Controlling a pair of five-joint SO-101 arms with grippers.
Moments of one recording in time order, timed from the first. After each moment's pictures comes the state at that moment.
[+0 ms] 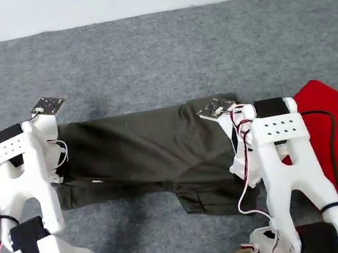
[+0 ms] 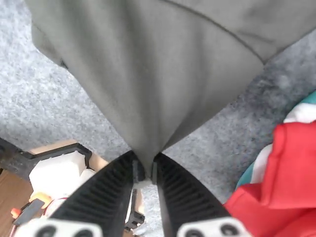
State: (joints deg) left arm -21.9 6.3 19.7 79.3 -25.4; right arm -4.3 -19.3 33.5 93.1 36.1
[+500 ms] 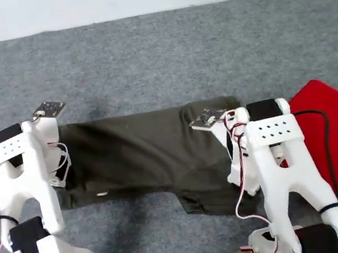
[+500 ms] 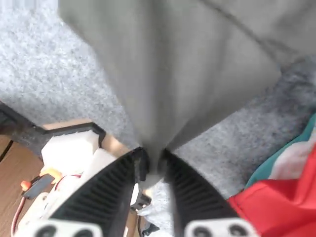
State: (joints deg) left arm -22.0 6.3 19.7 83.4 -25.4; right arm -7.6 -20.0 33.5 99.0 37.3
